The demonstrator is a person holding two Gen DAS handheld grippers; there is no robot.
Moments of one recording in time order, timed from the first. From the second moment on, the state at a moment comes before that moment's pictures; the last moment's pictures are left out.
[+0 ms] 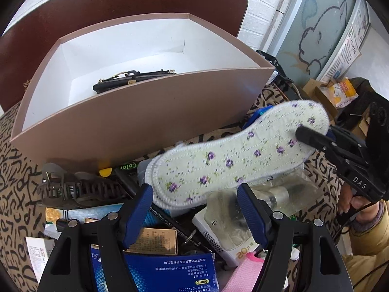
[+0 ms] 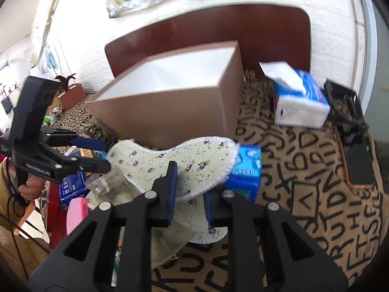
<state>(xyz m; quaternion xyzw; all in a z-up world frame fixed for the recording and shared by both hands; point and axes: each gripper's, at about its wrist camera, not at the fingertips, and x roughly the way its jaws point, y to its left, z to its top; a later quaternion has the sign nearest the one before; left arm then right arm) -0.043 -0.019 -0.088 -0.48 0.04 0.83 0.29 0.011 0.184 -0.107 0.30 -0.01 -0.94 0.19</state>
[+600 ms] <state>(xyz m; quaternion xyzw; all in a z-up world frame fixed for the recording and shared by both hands) -0.062 -0.014 -0.094 -0.51 0.01 0.81 0.29 0.009 0.189 -0.133 0.32 0.03 -0.93 0.16</state>
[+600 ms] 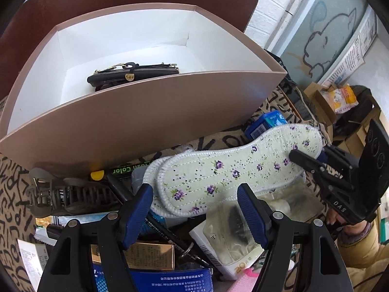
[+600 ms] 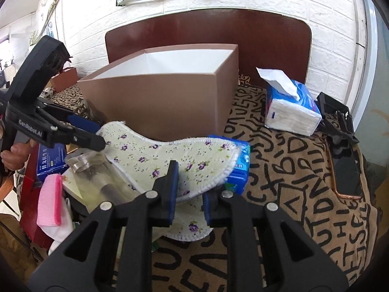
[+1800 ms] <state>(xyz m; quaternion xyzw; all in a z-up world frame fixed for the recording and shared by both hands) -0.046 -0.051 -0.035 -0.43 -0.03 0.86 0.28 0.005 0.165 -0.066 0.28 0.02 -0.93 0.22</state>
